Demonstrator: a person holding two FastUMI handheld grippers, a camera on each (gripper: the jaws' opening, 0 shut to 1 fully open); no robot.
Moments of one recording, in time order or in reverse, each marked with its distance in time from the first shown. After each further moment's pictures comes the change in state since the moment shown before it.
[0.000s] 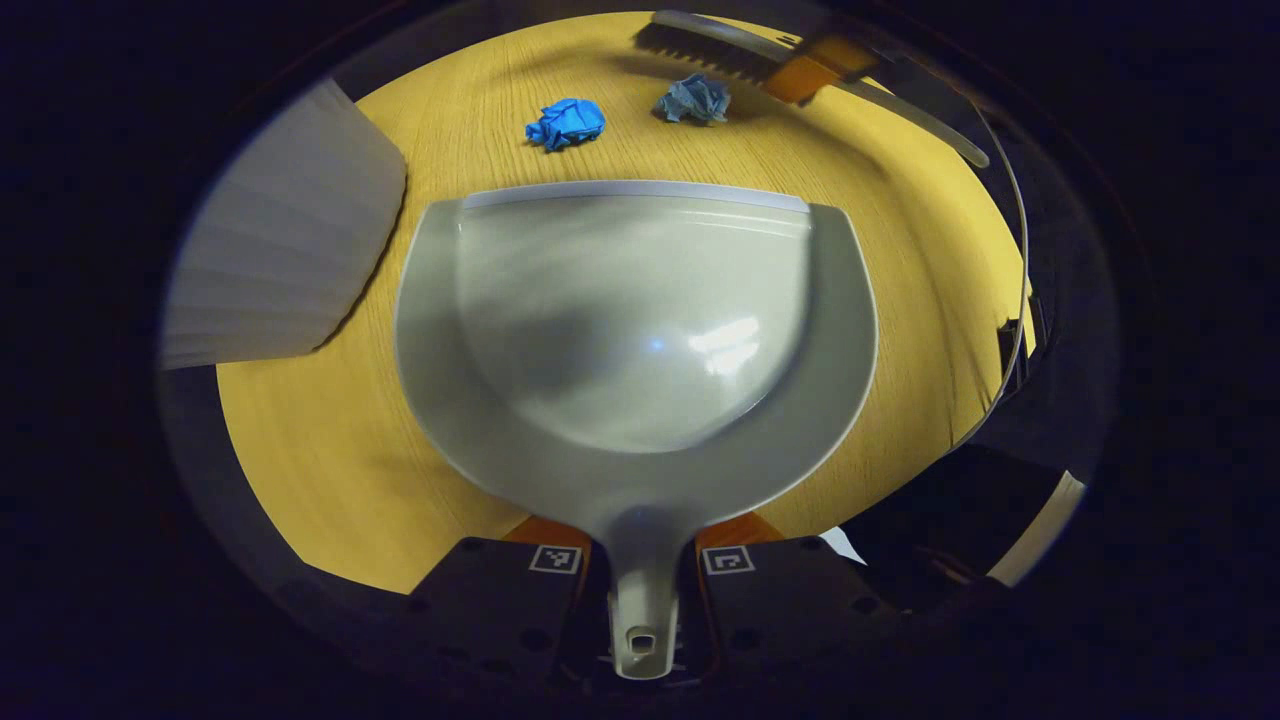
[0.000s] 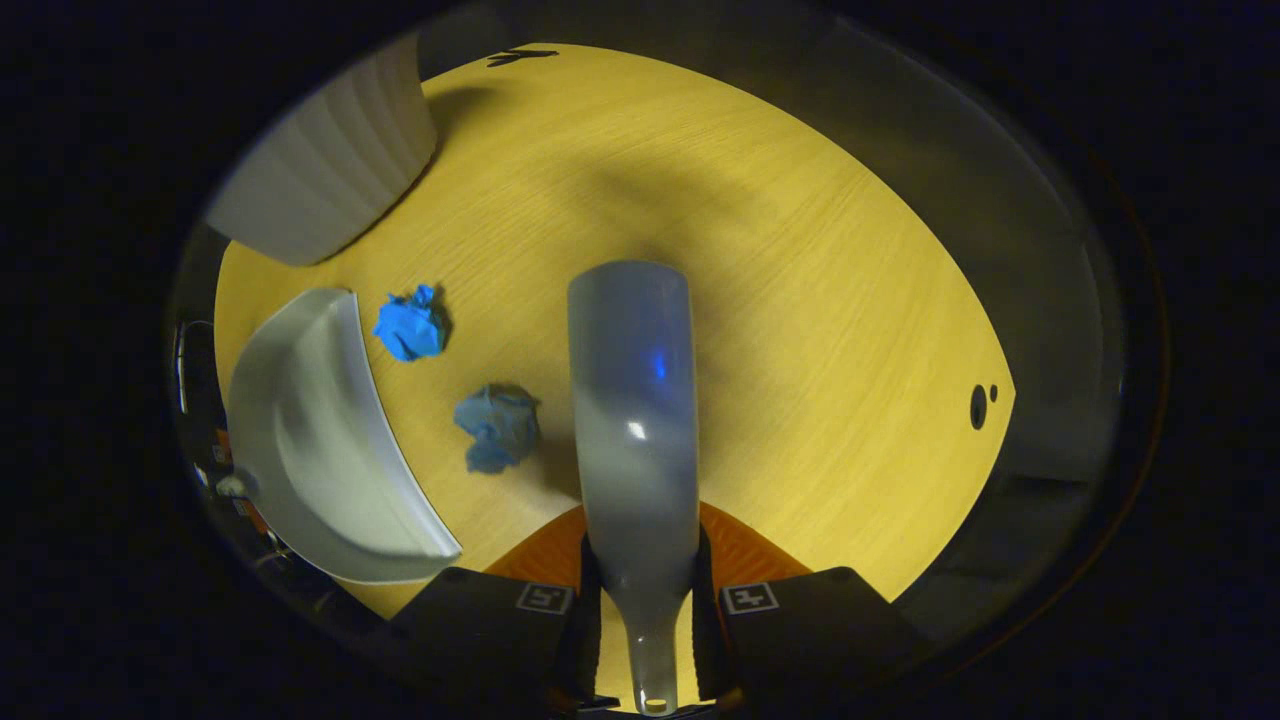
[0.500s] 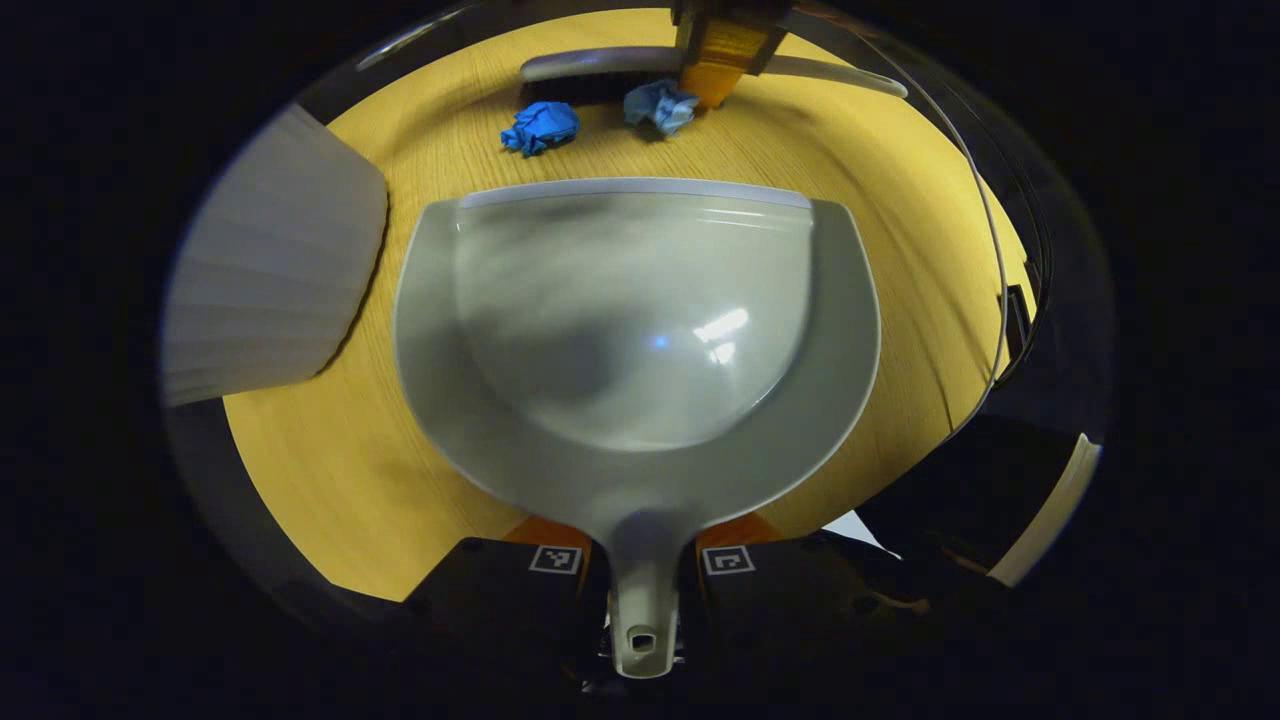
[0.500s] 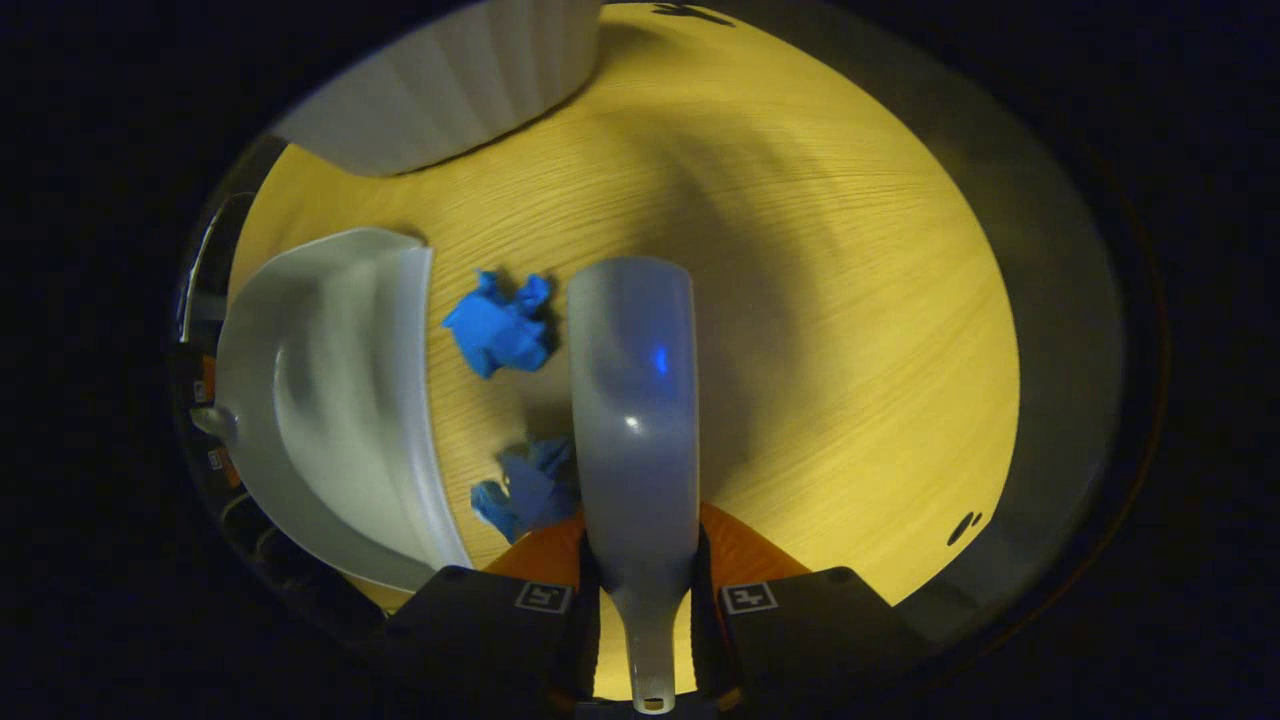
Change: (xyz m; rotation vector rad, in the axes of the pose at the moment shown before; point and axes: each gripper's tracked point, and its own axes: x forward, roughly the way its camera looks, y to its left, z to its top) left arm -0.001 0.006 -0.003 0.088 0.009 0.017; right arm 0.010 0.052 0.003 -0.423 0.137 0.062
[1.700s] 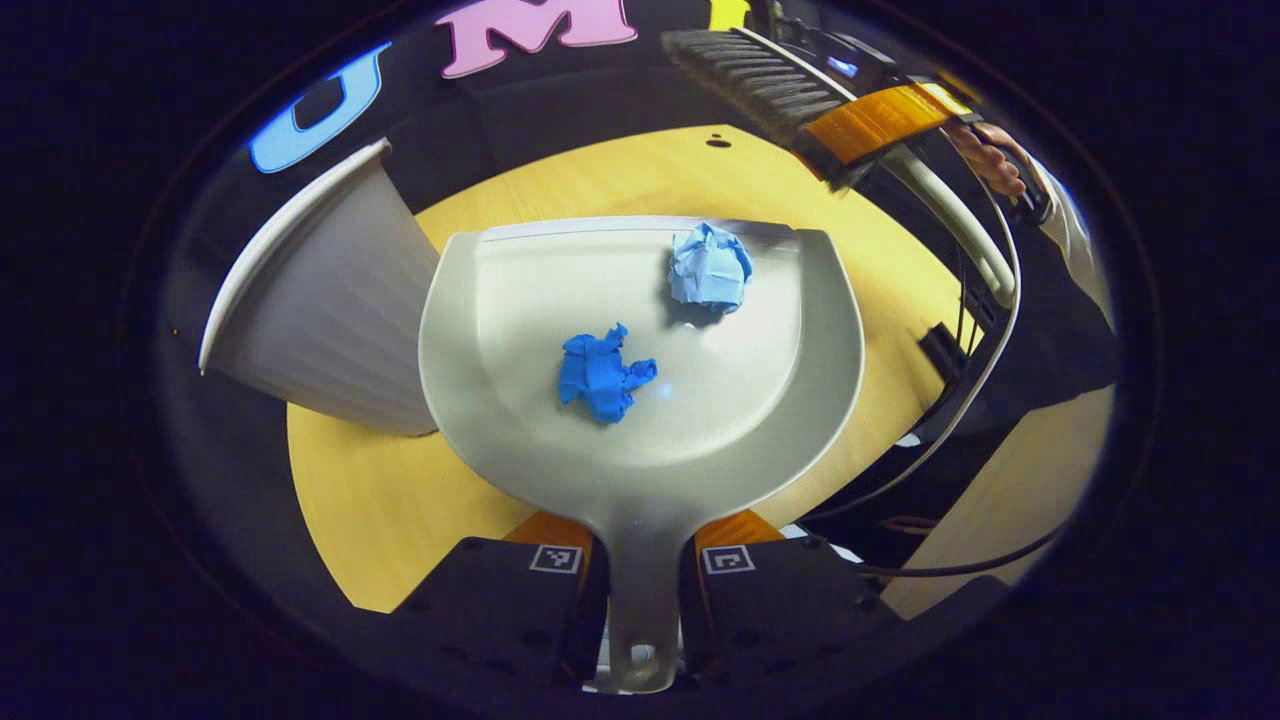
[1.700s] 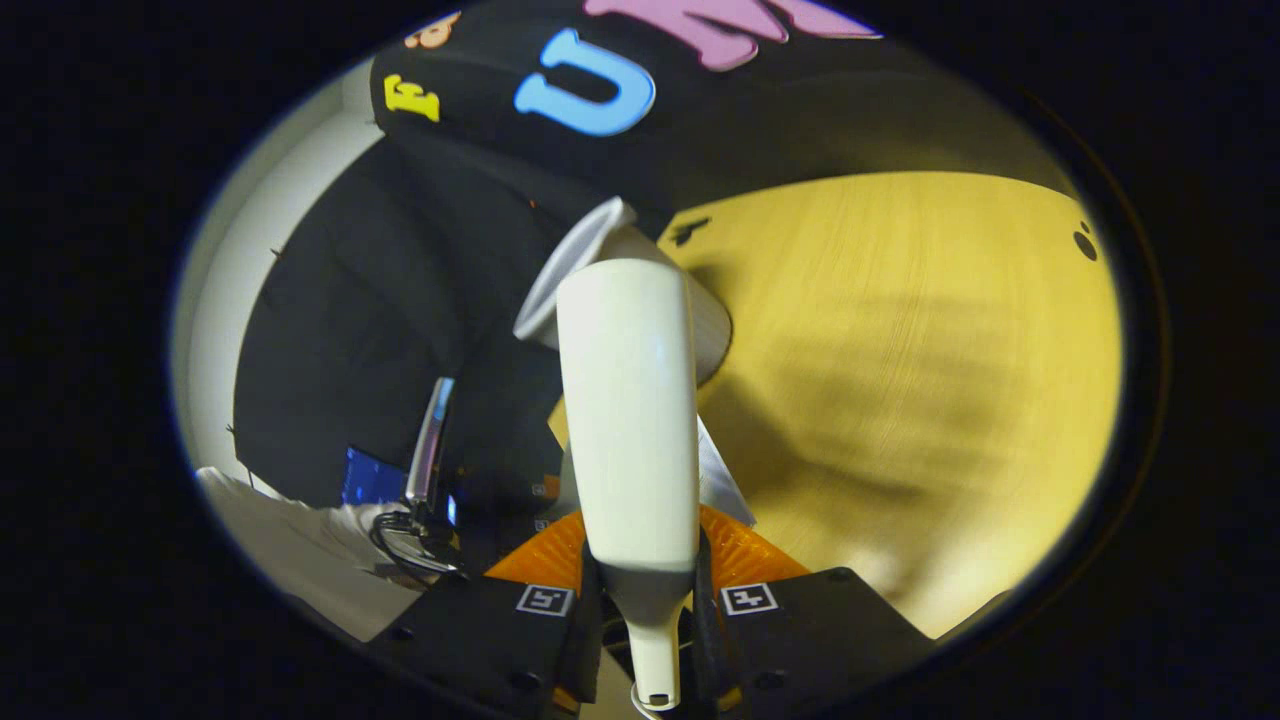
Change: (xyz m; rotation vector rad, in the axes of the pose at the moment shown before) left arm -0.061 -0.008 0.021 0.050 -0.504 0.098; right arm -0.116 -0.096 -0.073 0.789 -0.973 0.759
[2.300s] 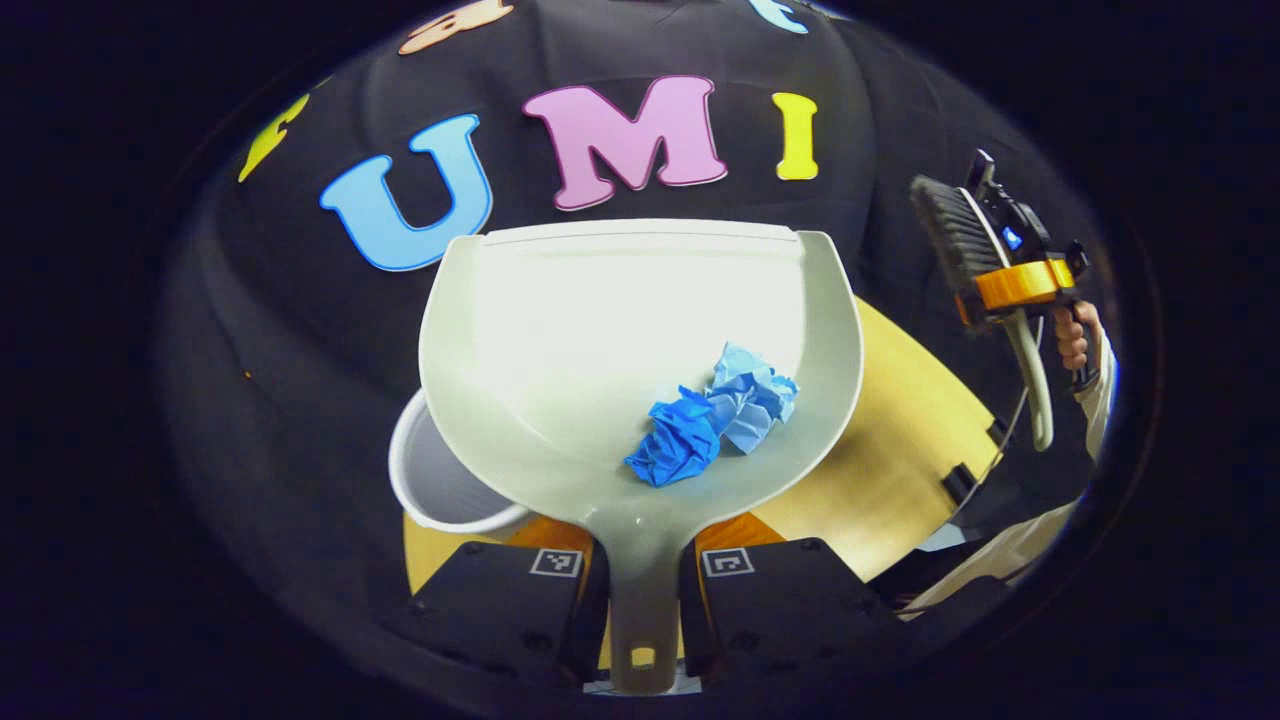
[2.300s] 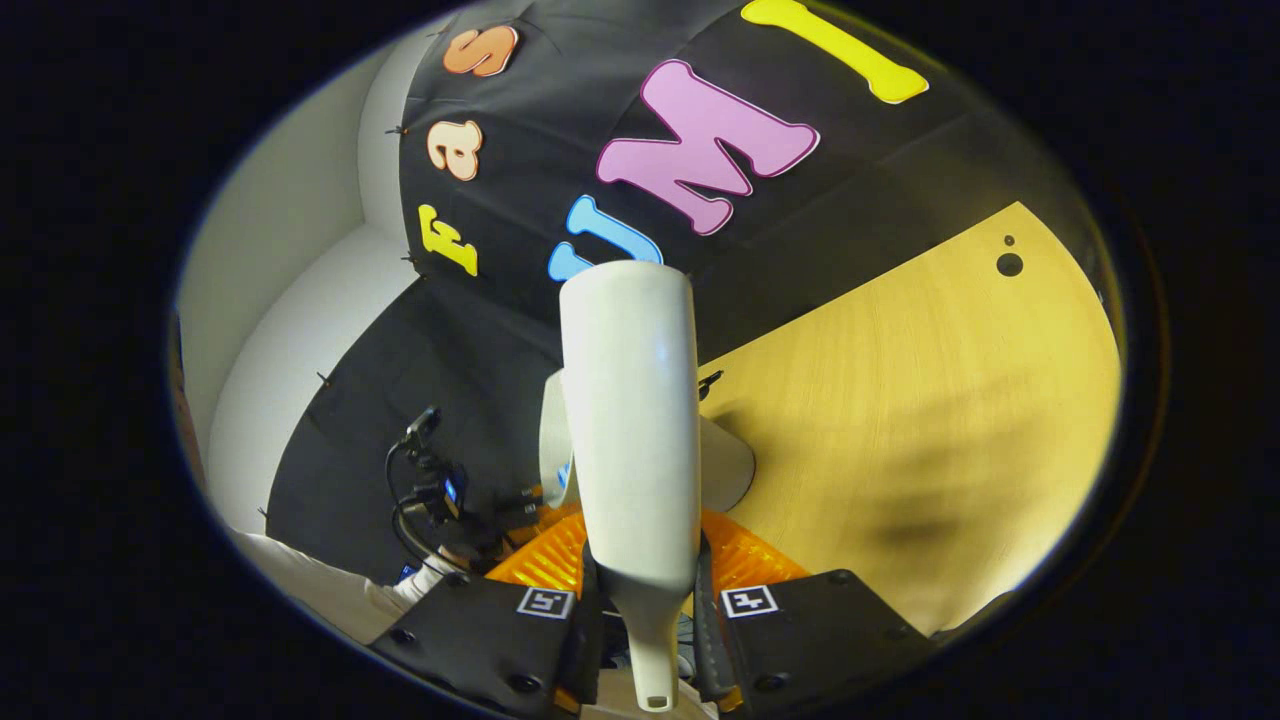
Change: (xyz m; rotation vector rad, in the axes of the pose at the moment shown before) left arm -0.123 0.131 0.112 -0.039 -0.266 0.286; right arm -0.044 -0.045 0.008 0.083 -0.377 0.021
